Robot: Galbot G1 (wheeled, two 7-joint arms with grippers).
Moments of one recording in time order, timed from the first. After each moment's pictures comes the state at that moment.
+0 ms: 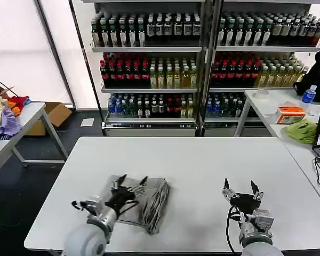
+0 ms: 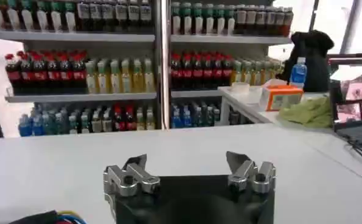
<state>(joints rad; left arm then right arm) 1.29 -1.28 -0.36 -2.06 -0.46 0.50 -0.06 -1.46 1.30 0.46 2.22 0.31 -0.47 0.40</state>
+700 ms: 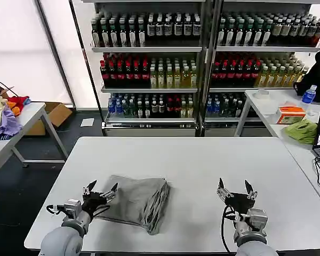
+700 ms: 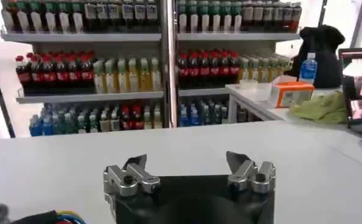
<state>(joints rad) 1.33 -1.19 -0.50 -1.93 -0.36 0.45 -0.01 -1.45 1.31 0.43 2.21 0.30 -0.46 0.39</state>
